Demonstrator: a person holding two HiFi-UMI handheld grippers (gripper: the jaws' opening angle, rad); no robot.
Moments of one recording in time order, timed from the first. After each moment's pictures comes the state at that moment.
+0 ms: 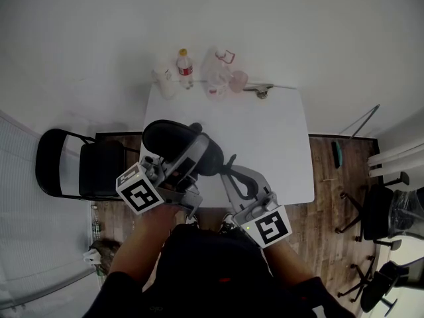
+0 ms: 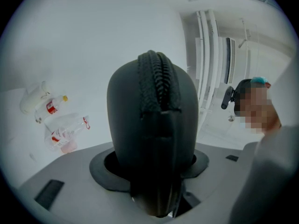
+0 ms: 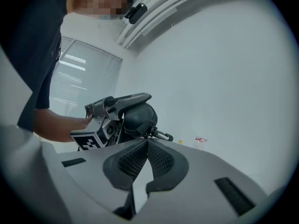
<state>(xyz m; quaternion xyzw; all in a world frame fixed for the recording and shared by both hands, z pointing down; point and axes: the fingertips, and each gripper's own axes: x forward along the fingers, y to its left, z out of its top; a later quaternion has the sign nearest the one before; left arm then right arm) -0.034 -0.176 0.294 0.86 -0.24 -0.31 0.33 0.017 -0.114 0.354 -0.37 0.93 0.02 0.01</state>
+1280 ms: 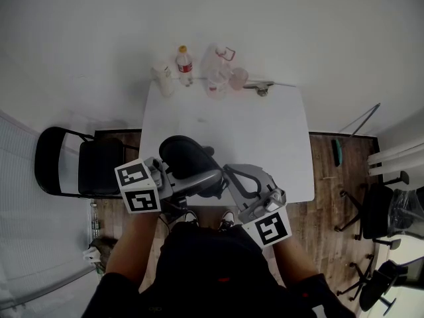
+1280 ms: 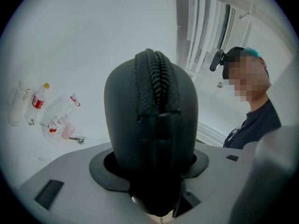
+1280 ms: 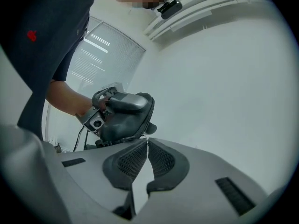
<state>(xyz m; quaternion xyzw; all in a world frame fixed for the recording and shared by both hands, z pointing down) 0.005 -0.131 0.336 0.94 -0.13 -0.09 0.30 0.019 -0.112 0.369 -0.32 0.93 0.16 -0.11</state>
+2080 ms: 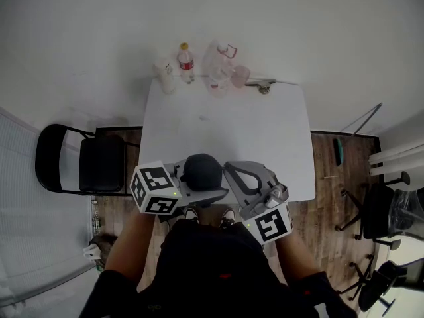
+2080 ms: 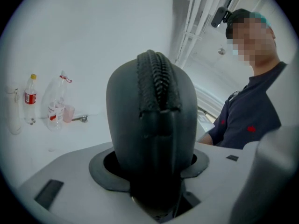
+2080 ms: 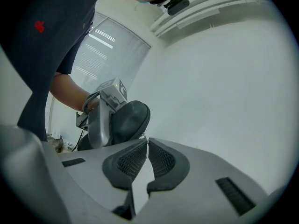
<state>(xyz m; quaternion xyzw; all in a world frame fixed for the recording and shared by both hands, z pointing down) 0.033 -0.089 0.412 0.96 -0.07 0.12 0.26 0.020 -0.113 0.378 -0.31 0.92 0.18 -0.14</state>
